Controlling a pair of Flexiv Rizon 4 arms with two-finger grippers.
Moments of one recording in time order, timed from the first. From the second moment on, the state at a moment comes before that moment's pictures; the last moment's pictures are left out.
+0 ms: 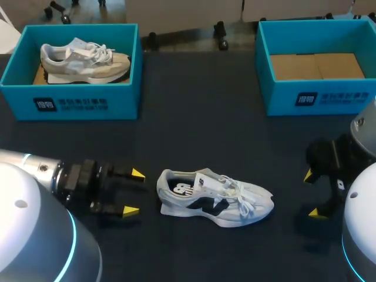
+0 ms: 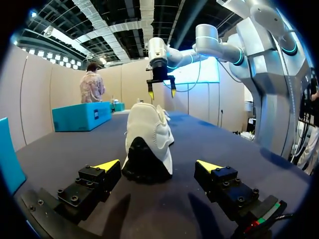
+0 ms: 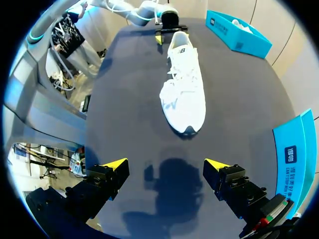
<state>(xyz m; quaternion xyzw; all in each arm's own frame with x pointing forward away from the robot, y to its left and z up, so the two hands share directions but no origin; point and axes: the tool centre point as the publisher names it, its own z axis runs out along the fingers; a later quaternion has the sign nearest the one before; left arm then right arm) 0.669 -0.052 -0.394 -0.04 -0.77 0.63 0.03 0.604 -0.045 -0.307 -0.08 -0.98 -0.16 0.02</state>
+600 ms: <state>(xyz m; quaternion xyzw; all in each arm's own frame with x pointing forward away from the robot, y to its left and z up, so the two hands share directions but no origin) 0.685 -0.074 -0.408 -0.04 -0.78 0.62 0.06 0.604 -0.045 -0.307 -0.08 -0.98 -0.16 0.02</state>
